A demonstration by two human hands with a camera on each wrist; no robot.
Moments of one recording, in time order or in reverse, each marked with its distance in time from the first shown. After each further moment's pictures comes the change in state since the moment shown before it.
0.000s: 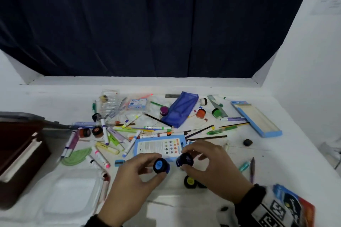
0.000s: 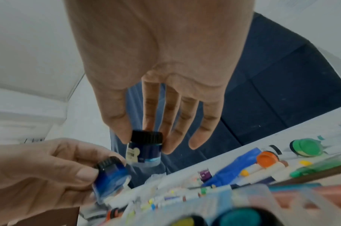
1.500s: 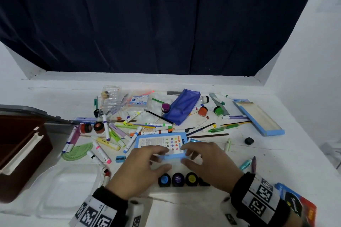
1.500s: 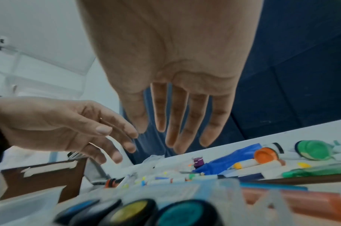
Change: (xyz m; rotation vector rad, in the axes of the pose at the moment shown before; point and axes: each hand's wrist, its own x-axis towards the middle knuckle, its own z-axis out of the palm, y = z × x) left_hand 0.027 0.000 0.000 0.332 -0.203 0.061; right_hand 0.013 0.012 0.010 -0.226 -0.219 0.123
